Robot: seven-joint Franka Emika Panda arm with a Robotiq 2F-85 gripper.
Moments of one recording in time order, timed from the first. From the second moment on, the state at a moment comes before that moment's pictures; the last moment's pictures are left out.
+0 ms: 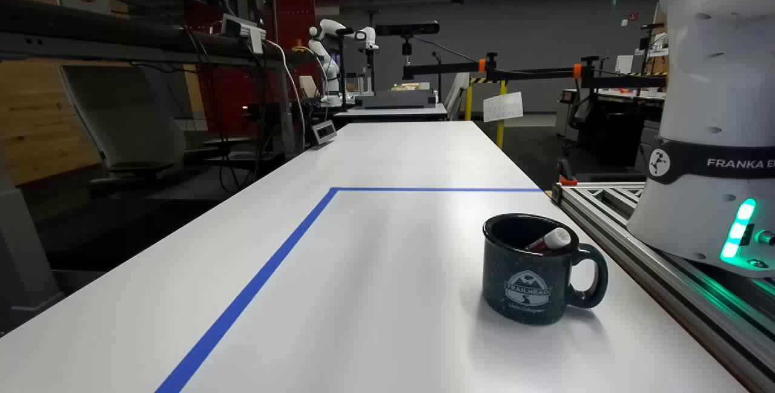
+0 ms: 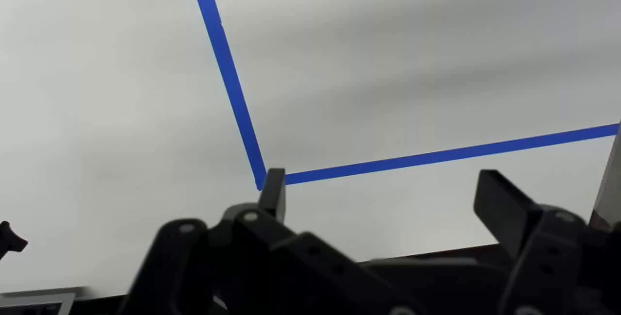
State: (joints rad) arm -0.20 -0.89 -0.22 -2.65 -0.14 1.99 -0.13
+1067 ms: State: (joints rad) arm -0.20 -0.78 -0.26 -2.78 0.13 2.10 0.04
